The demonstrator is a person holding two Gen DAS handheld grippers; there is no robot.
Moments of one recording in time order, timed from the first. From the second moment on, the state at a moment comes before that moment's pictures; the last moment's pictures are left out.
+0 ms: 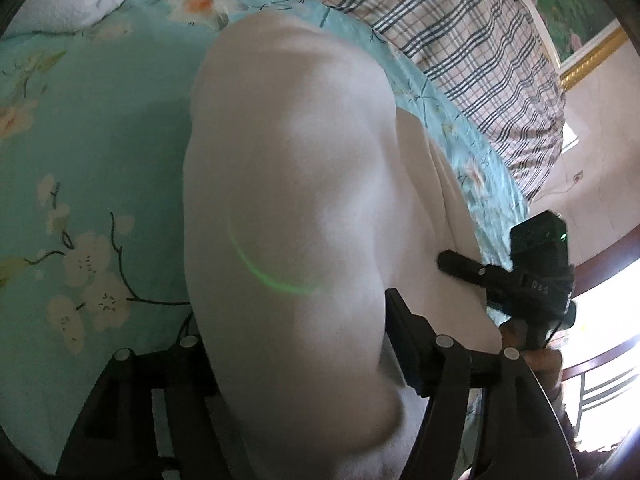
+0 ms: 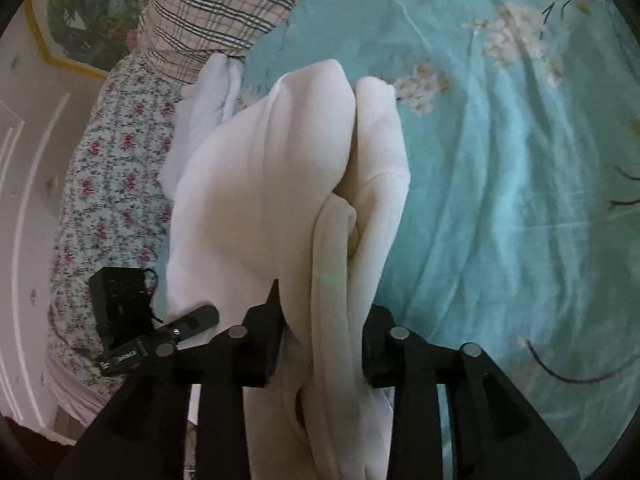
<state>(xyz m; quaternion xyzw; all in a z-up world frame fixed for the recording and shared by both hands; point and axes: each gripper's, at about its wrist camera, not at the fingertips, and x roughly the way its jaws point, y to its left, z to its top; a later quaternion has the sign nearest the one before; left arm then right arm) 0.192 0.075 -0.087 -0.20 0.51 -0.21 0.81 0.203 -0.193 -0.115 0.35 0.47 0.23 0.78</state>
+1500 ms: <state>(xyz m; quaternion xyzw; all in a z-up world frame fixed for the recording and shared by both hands) 0.149 0.091 -0.027 -0.16 0.41 -0.23 0.87 0.209 -0.170 -0.050 0.17 0.42 0.13 0.88</state>
